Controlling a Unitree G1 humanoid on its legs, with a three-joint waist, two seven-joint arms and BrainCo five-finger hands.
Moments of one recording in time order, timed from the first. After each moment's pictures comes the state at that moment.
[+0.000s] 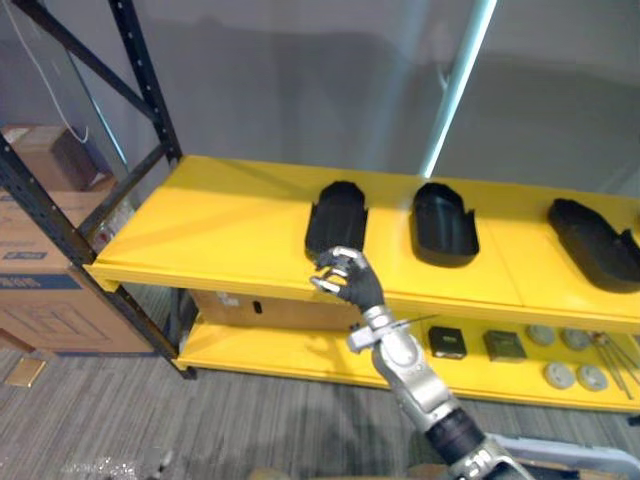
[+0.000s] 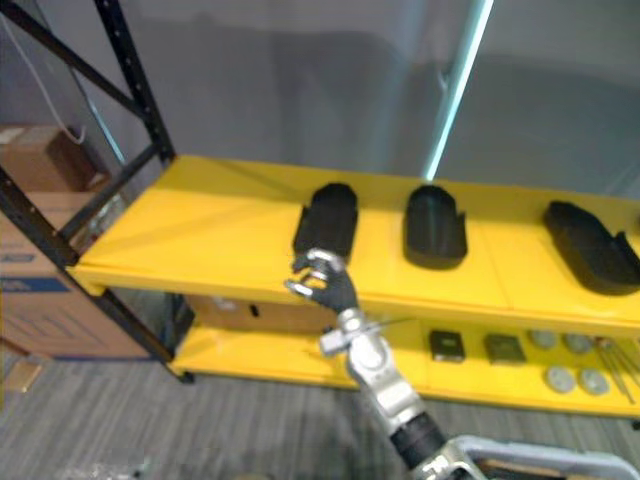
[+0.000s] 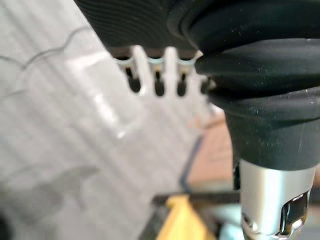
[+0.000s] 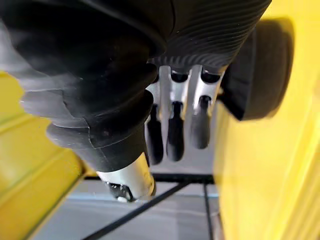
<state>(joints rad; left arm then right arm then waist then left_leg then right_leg) 0.35 0.02 0.37 0.68 -0.24 -0.20 0.43 -0.27 -0.11 0.49 0.21 0.21 -0.25 -0.18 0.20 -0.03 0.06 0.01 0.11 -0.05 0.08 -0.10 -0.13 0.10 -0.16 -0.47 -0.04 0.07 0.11</state>
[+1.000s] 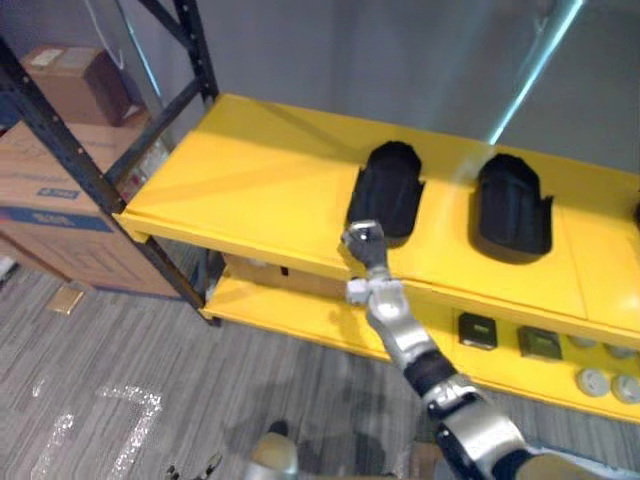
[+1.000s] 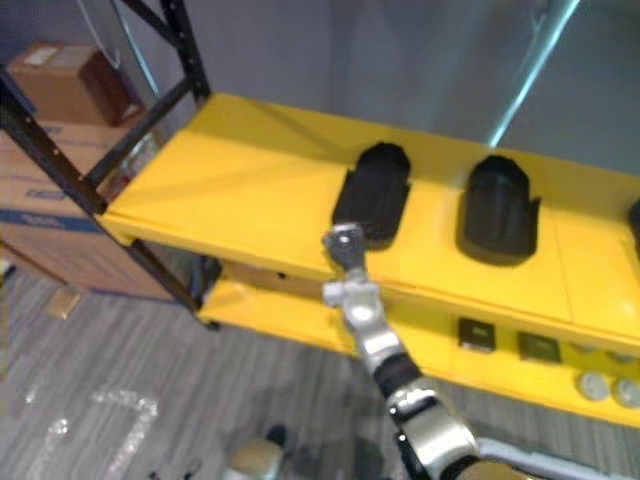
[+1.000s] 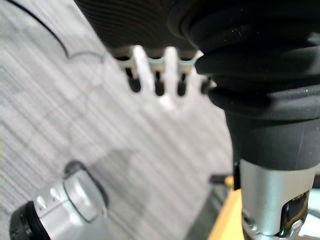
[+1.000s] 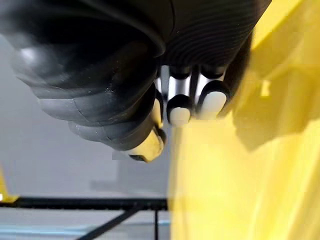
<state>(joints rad) 0.34 -0.01 0.26 0.81 -0.27 -0.25 0.30 -0.64 -0.01 0.33 0.65 0.18 -0.23 -0.35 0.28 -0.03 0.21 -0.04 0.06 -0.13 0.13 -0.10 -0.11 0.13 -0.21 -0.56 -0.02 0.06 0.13</state>
